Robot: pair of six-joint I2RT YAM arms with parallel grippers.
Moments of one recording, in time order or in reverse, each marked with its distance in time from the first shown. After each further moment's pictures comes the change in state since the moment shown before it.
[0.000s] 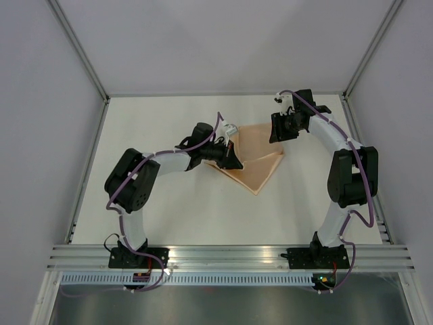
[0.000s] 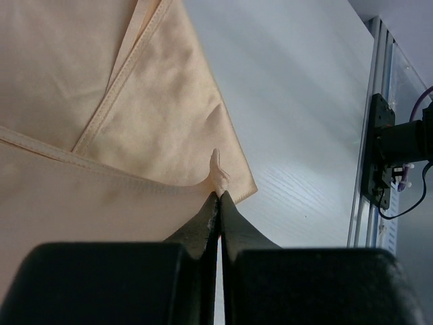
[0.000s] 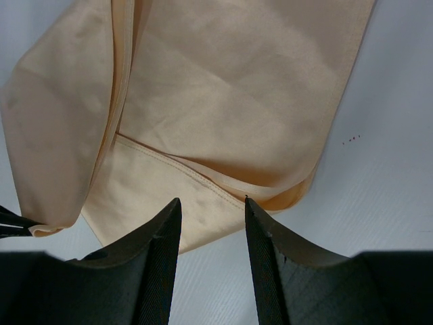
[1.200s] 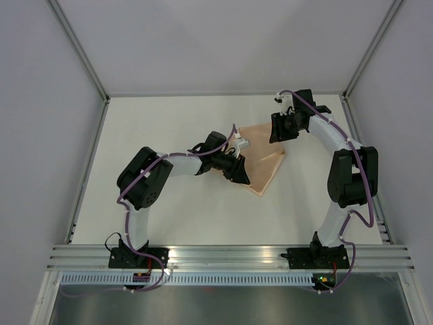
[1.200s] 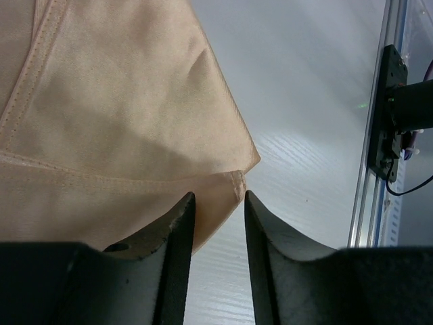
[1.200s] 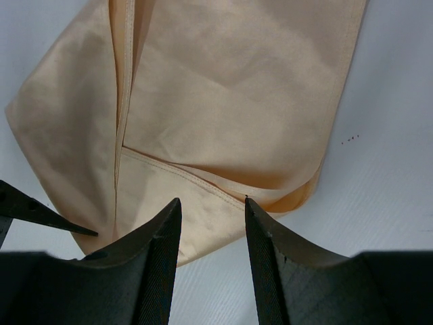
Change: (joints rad) left arm -0.088 0.084 0.047 -0.102 0.002 0.056; right arm 0.000 0.000 0.000 0.000 0.003 0.000
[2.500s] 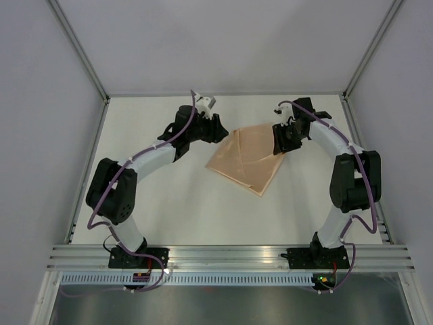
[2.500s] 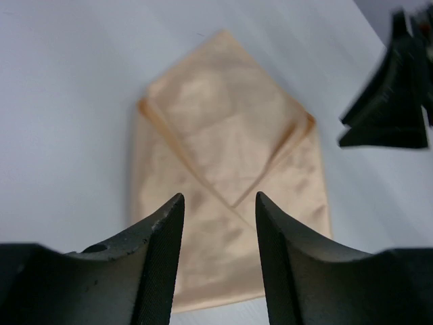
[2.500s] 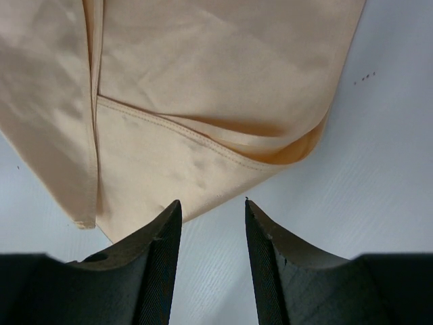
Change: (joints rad) left arm 0.125 -0.250 0.030 0.034 -0.431 -0.097; right arm 0.006 -0.046 -0.066 -0.076 0.049 -0.053
